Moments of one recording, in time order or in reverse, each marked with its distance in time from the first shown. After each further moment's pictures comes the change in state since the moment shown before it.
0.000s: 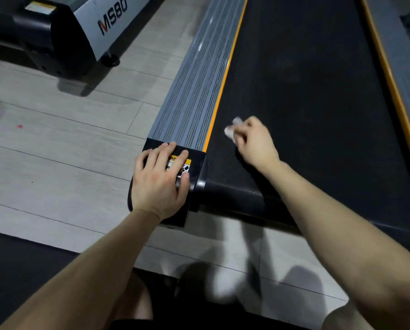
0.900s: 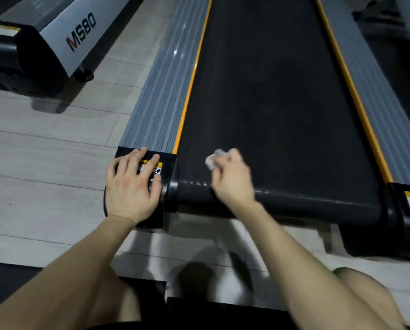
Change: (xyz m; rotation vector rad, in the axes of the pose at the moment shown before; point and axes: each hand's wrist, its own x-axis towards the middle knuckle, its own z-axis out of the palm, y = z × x) left_hand -0.002 -0.004 0.001 -0.010 -0.010 -0.025; right_hand -0.100 -0.028 -0.002 0.033 0.036 0.279
